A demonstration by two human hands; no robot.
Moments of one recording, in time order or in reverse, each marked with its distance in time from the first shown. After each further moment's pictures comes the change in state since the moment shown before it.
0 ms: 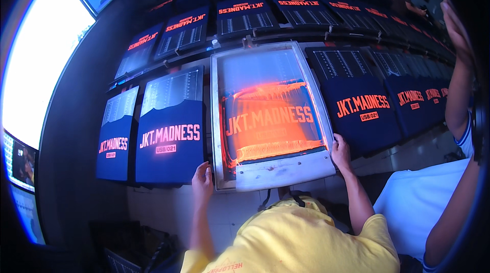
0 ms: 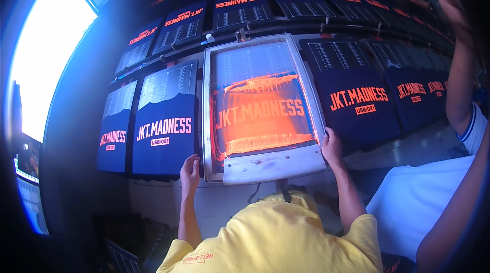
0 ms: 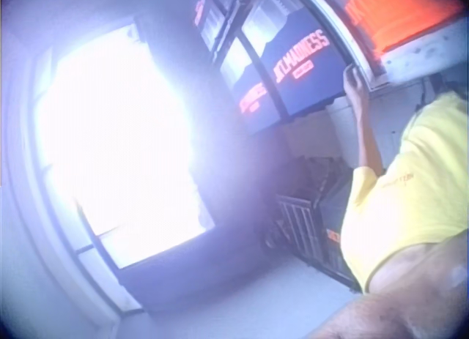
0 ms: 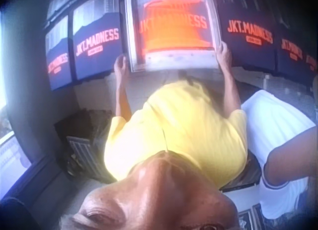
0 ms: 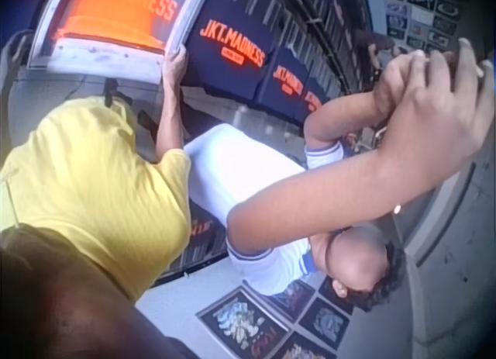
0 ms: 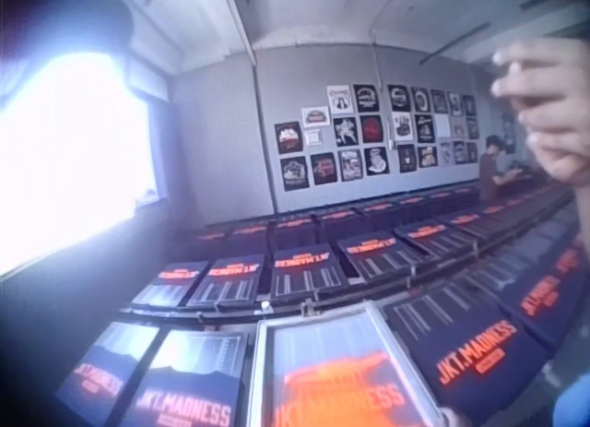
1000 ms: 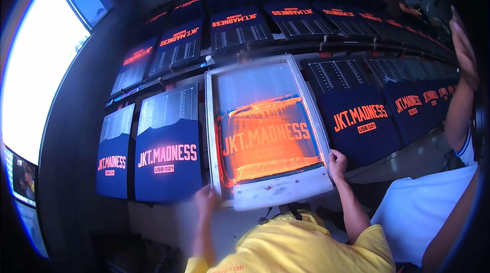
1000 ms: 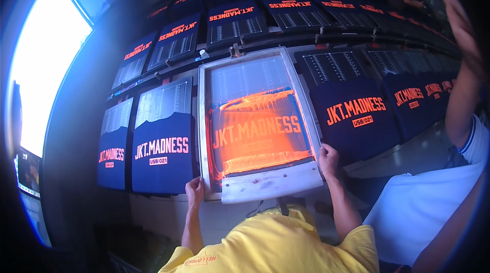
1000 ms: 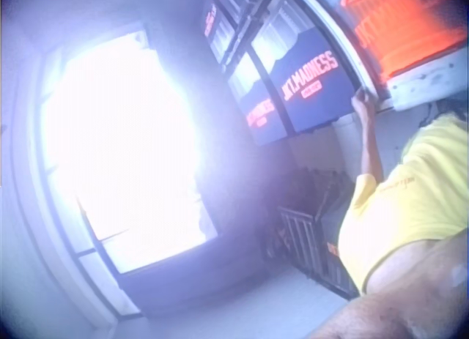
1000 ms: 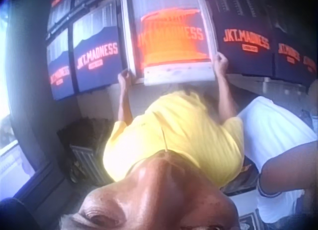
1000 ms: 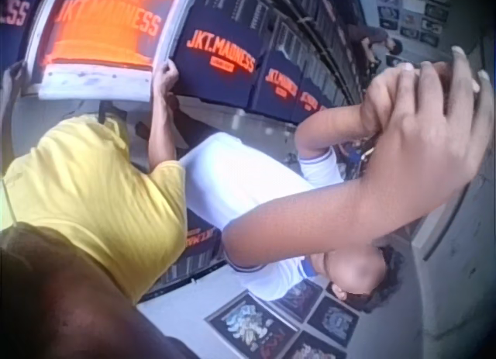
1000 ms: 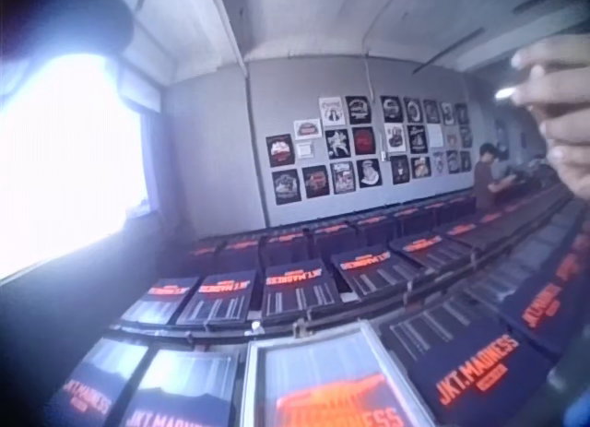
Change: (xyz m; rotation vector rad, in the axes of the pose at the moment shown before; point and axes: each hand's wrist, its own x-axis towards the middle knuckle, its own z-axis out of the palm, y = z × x) left_hand 0.026 -0.033 0.017 0.269 0.016 -0.136; right_hand 0.008 0.015 0.022 0.173 0.139 0.142
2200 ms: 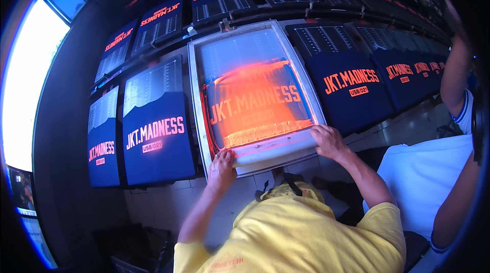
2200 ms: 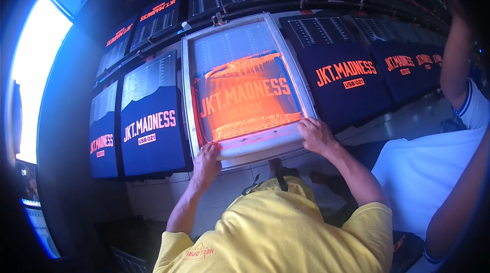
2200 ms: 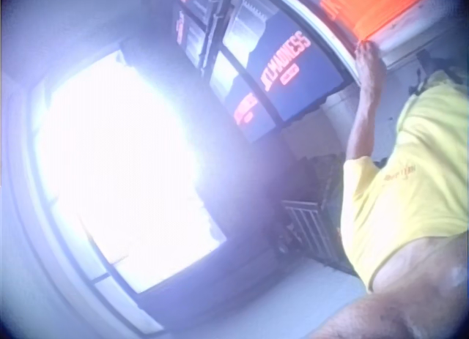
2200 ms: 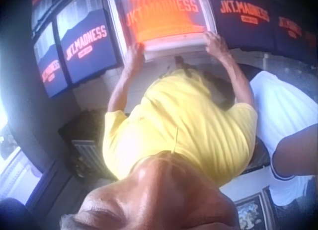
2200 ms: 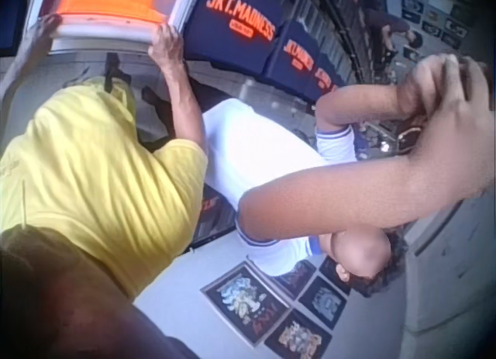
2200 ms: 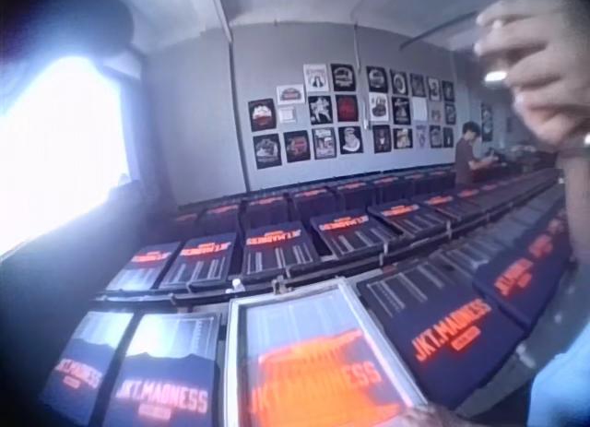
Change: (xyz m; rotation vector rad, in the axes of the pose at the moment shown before) left_hand -0.038 0.091 0.024 0.522 -0.244 0.813; right_hand -0.033 -0.107 -0.056 -0.532 -0.503 -0.798
